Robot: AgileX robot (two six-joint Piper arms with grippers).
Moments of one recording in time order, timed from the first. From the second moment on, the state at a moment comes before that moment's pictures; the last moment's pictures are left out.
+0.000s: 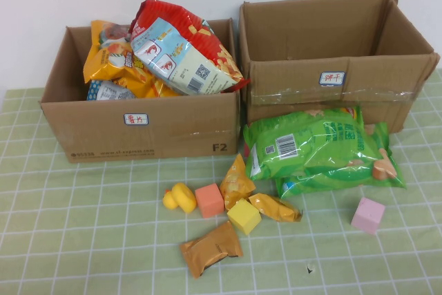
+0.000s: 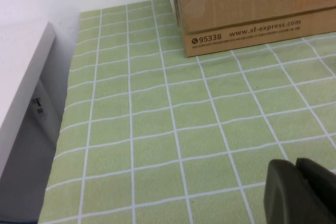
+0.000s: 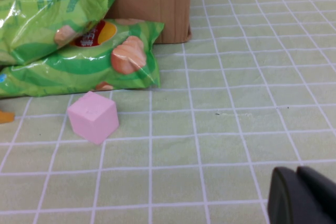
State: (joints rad) right arm 0.05 -0.01 0.02 -0.04 0.42 0.05; left arm -0.02 -0.01 0.02 0.01 0.37 0.04
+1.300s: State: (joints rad) right arm 0.05 -0.02 0.02 -0.05 -1.12 0.15; left arm -0.02 -0.01 0.02 0.03 -0.57 0.03
